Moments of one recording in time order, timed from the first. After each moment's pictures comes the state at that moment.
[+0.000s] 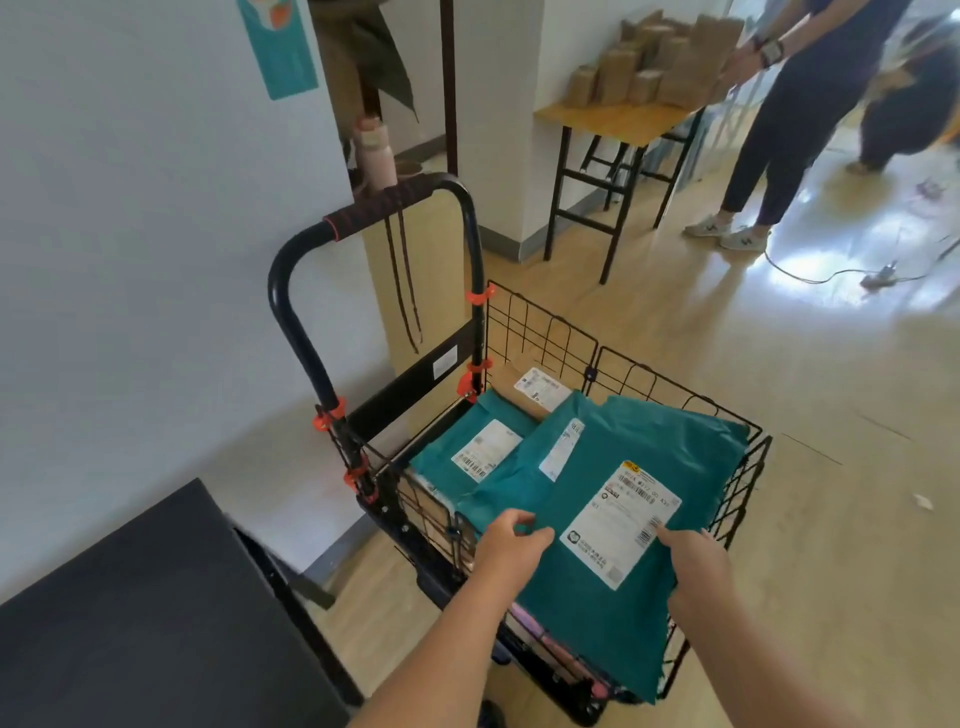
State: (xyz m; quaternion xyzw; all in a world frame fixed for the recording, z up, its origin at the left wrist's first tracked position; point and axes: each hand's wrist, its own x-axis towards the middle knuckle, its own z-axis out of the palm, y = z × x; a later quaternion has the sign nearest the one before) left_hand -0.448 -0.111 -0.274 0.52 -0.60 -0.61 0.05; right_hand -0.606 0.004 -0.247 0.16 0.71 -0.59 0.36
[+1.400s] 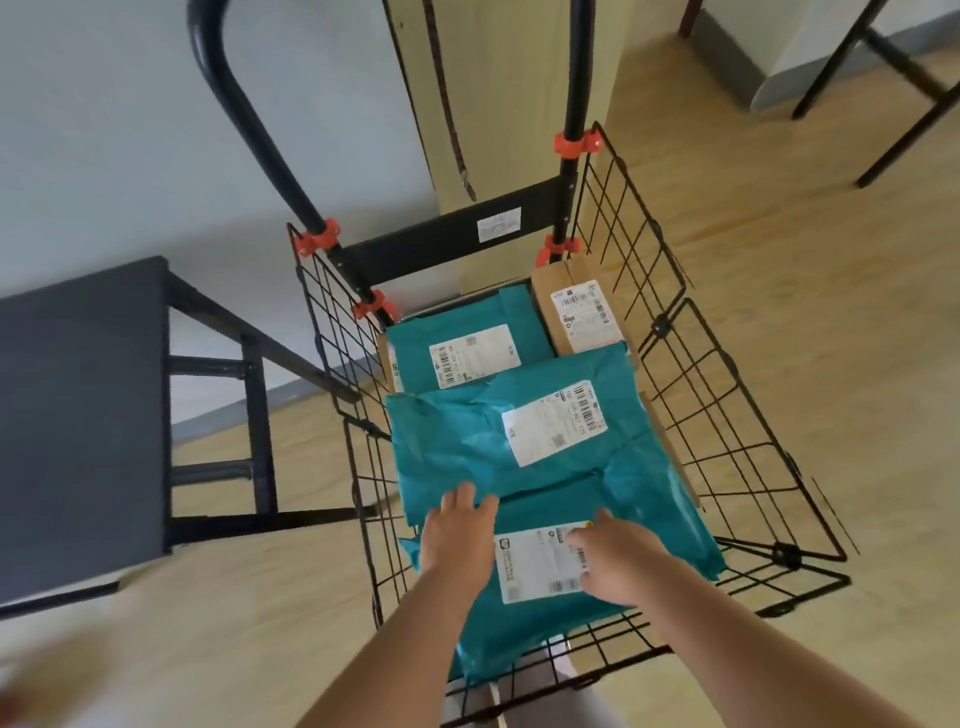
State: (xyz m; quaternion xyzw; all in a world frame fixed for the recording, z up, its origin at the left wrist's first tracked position) left_hand -0.592 -0.071 -0.373 0.64 -0.70 -0.24 -0.23; right_hand -0.784 -0.080 -0.358 -0.69 0.52 0.34 0.36
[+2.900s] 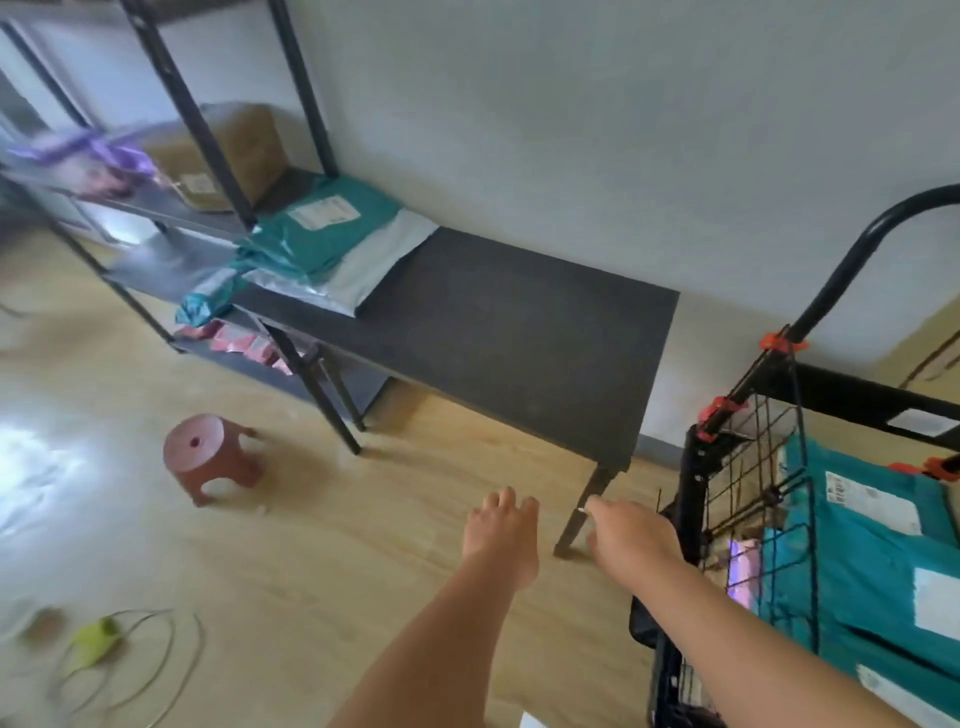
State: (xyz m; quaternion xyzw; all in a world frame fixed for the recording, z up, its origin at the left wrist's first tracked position) left_hand -0.243 0.161 -0.260 0.84 -0.48 -0.23 -0.06; right_hand -0.360 0.061 -0.245 -0.90 0.39 0.17 0.12
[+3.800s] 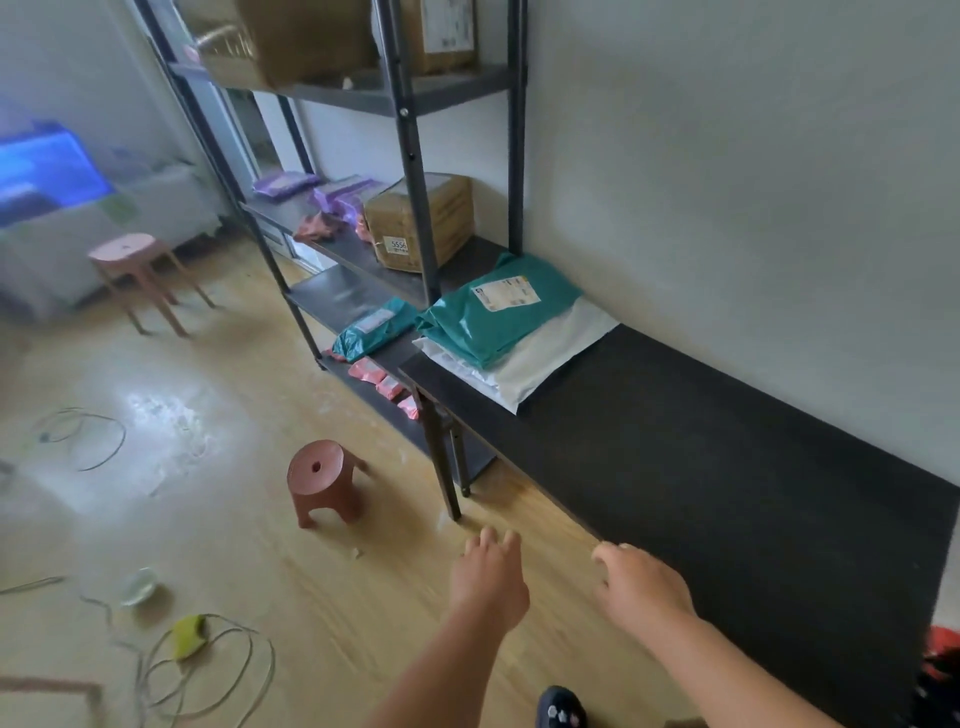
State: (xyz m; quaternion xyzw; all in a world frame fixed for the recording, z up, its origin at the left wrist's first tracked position) left_hand -0.006 0.211 -0.250 0.93 -0.27 -0.22 0.07; right_hand -0.100 0.062 -0.248 -0.93 0.28 0.16 0.17
